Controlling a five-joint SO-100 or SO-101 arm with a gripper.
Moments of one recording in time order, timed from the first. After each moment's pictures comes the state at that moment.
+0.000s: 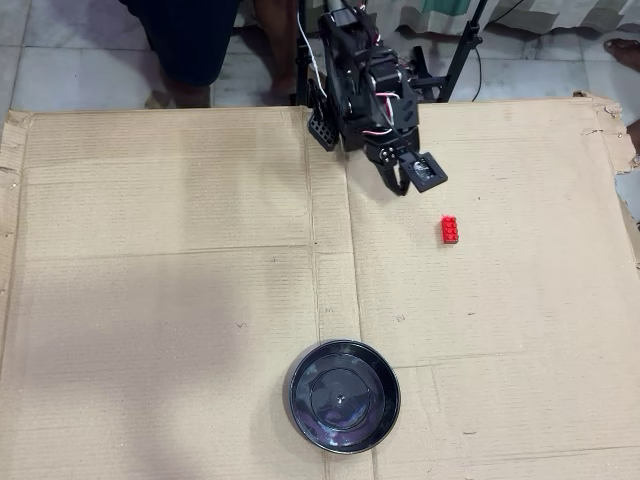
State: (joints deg) arm -17.8 147.1 138.3 67.2 76.2
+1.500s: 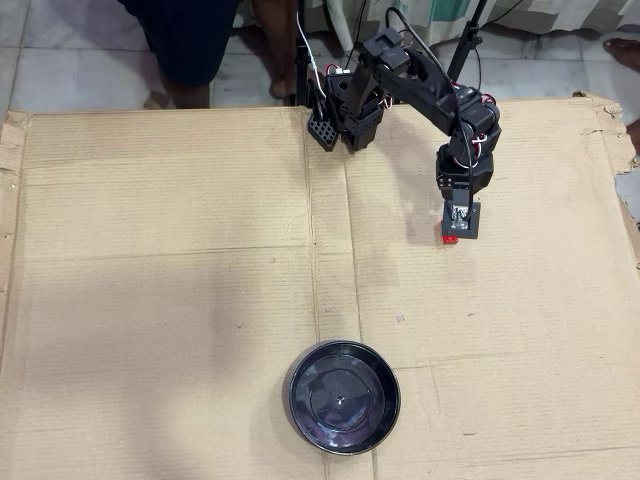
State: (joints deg) arm -36.5 88.2 80.2 96.2 128.8
